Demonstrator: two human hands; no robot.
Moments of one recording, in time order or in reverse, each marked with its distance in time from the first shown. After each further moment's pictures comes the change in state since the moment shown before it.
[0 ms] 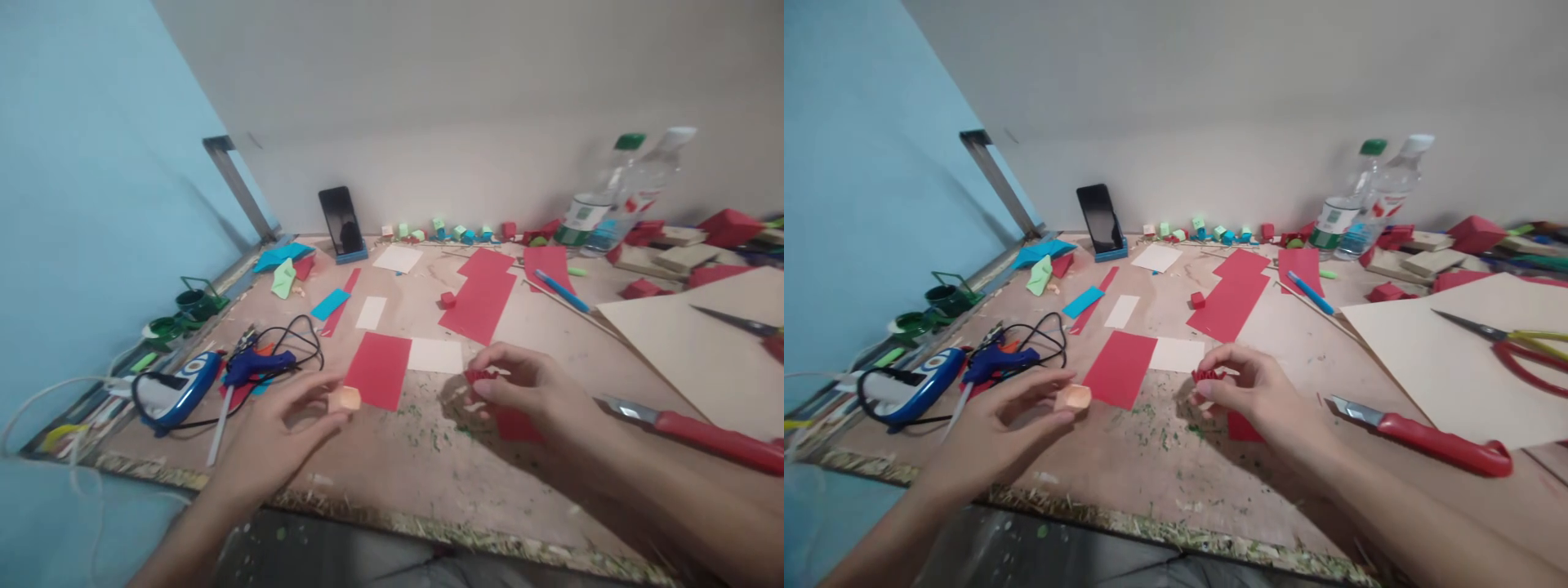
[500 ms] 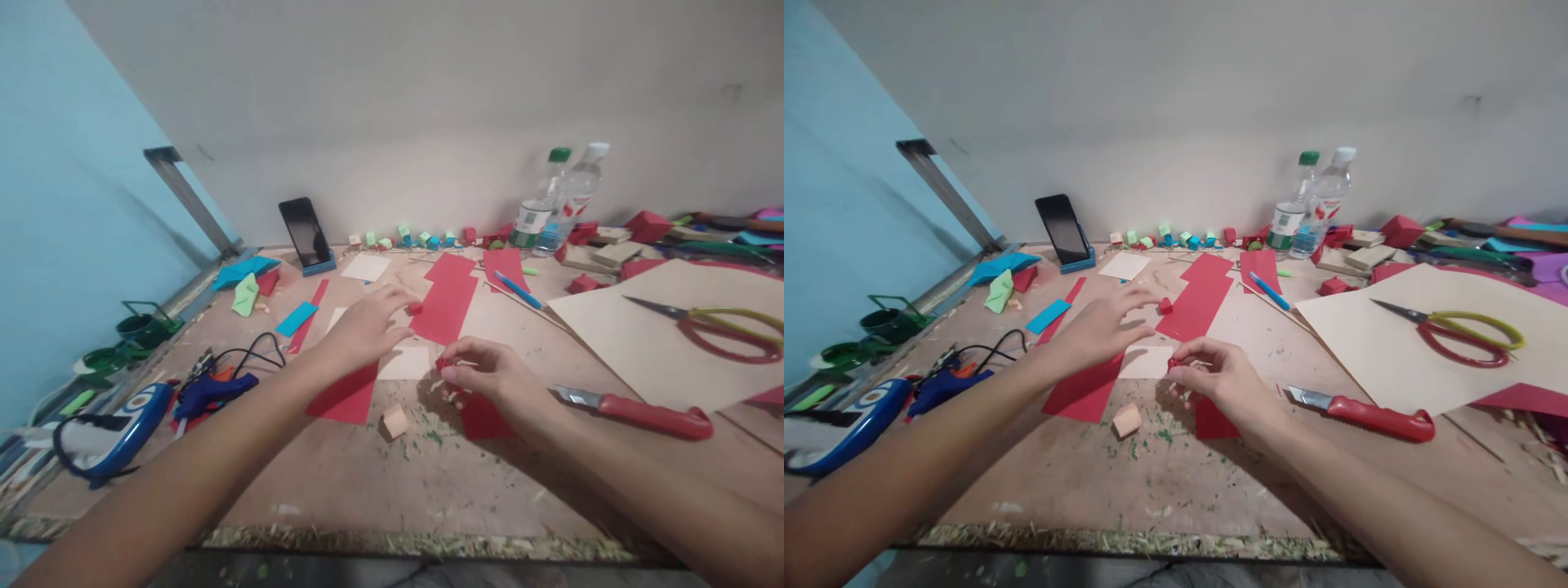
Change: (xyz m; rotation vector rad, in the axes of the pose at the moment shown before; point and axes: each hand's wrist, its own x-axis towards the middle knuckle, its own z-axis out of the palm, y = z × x) left_hand 0.138 0.079 0.080 0.234 -0.290 0.647; right_hand 0.005 -0.001 -0.008 -0.010 0.160 -0.046
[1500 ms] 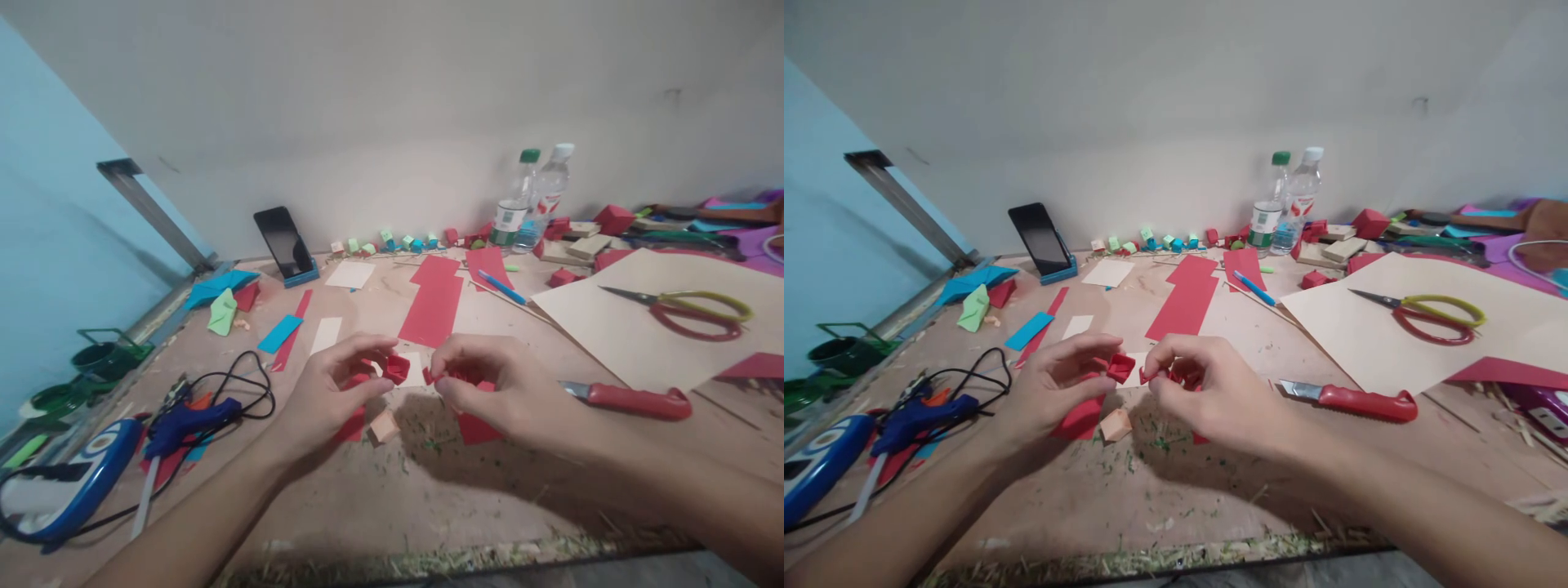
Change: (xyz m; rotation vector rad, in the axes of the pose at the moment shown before) left_hand -0.068 0.025 0.007 -0.817 0.185 -0.341; right_hand -0.020 -0.041 0.016 -0.529 -0.105 -0.353
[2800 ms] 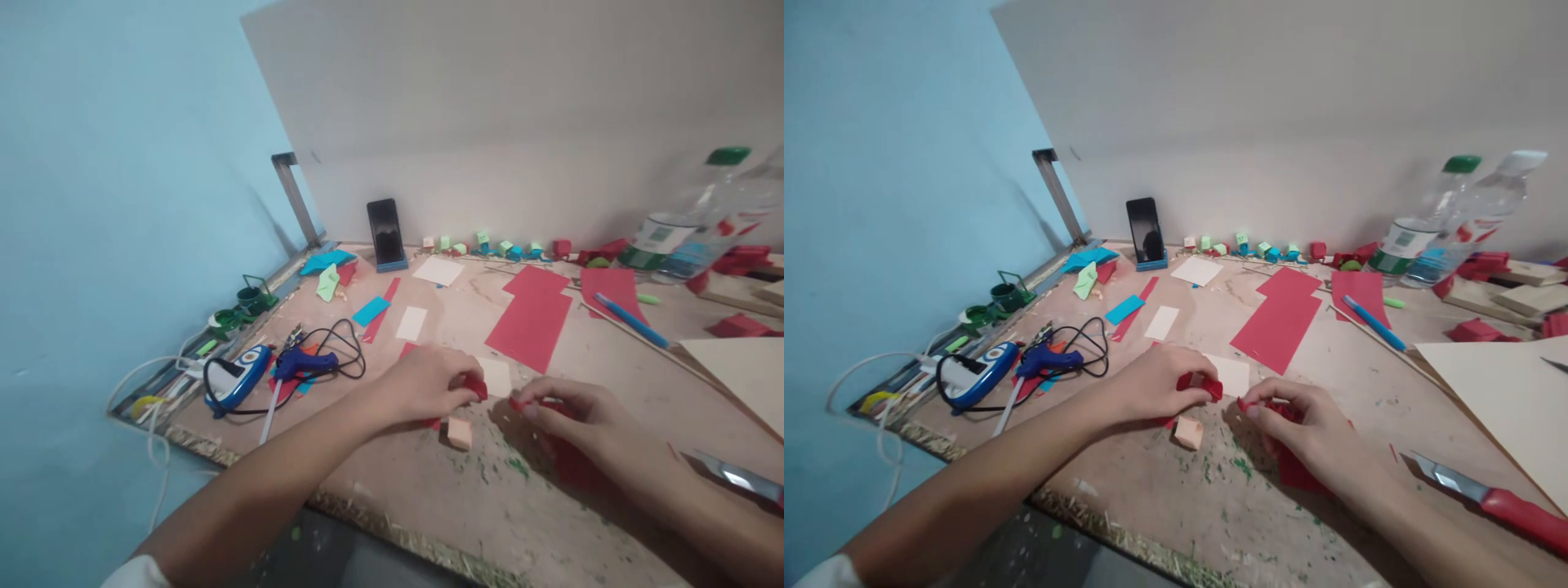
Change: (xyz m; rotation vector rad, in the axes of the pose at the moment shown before) left_hand 0.021 -0.009 -0.016 0.804 -0.328 0.286; right_hand 0.014 0.038 0.010 -0.066 -0.030 0.288
